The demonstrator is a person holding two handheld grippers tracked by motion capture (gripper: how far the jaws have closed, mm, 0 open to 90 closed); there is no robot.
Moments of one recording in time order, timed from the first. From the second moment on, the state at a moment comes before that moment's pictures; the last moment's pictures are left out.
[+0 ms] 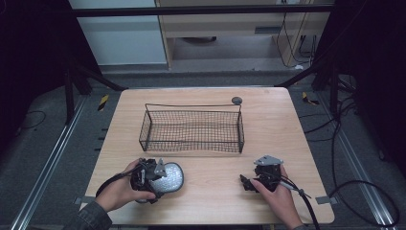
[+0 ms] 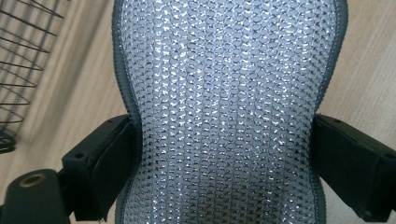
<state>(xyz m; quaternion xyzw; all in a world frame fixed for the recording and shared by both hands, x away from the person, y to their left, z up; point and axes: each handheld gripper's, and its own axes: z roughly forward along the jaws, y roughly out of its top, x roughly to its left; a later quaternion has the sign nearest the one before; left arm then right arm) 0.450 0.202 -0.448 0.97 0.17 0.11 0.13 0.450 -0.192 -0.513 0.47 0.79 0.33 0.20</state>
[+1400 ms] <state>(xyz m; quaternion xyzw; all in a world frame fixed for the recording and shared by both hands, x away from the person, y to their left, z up) 0.480 0.200 -0.365 0.95 0.14 0.25 0.12 0.450 -0.191 -0.513 0.47 0.79 0.33 0.20</state>
